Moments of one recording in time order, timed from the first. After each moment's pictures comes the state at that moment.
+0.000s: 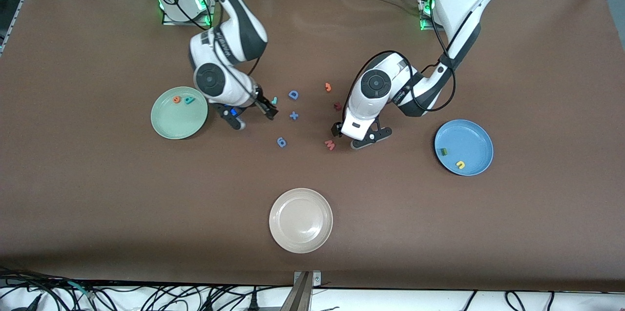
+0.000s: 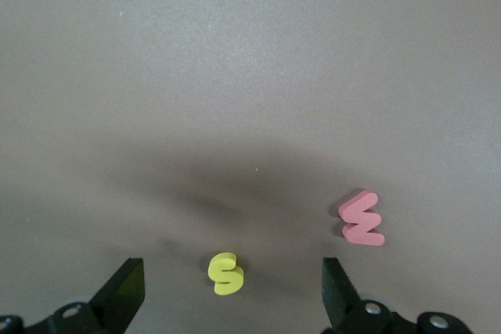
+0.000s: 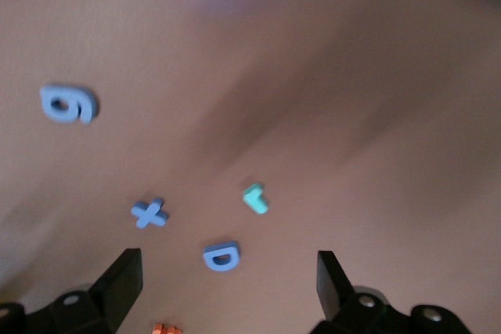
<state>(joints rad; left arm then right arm) -0.23 0.64 -0.42 -1.82 0.26 2.43 -1.18 0.70 0.43 -0.09 -1.93 0.39 2.19 1.14</state>
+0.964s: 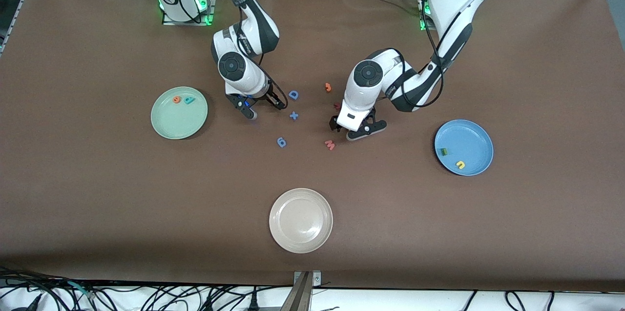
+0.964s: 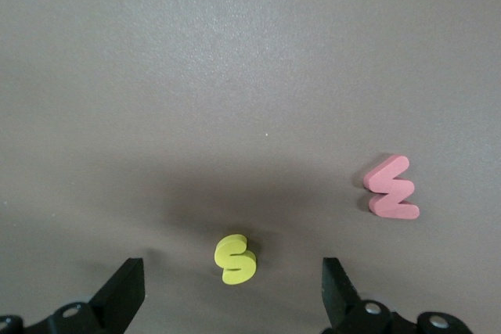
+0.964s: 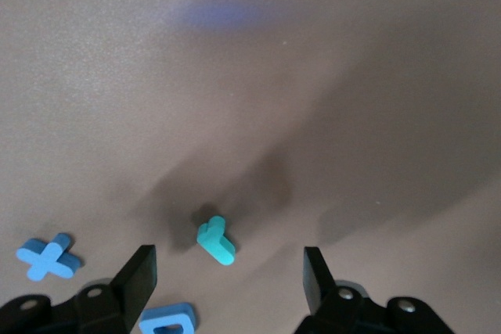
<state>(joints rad) -0.25 0.65 -0.42 -1.90 0.36 2.50 -1.26 0.72 0.47 -0.02 -2.13 0.39 2.50 1.13</state>
